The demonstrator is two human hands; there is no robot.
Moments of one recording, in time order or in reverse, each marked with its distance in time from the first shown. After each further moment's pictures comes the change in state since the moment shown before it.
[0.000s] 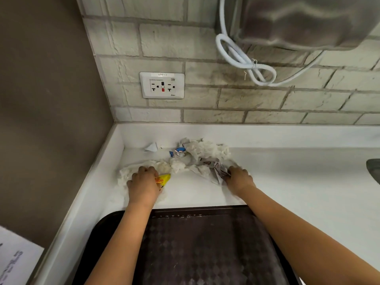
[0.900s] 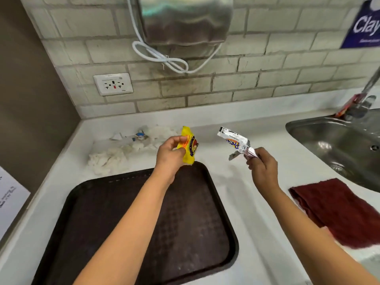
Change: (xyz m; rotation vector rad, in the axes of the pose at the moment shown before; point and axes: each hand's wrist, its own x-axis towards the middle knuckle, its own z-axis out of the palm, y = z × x) left_hand -0.191 0.166 -0.042 -1.240 -0.175 0.129; right_hand -0.210 0.163 -0.066 1.086 0.577 -0.001
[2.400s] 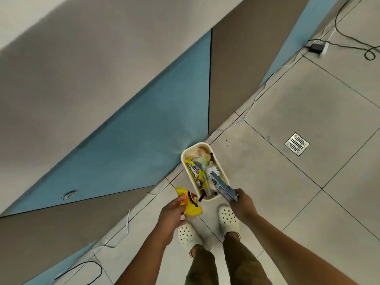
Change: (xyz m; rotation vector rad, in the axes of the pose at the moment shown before) left_hand -0.337 -0.481 0.185 0.536 -0.421 -1.108; right_hand -0.394 0.481 -0.246 -0.404 -0.254 1.202
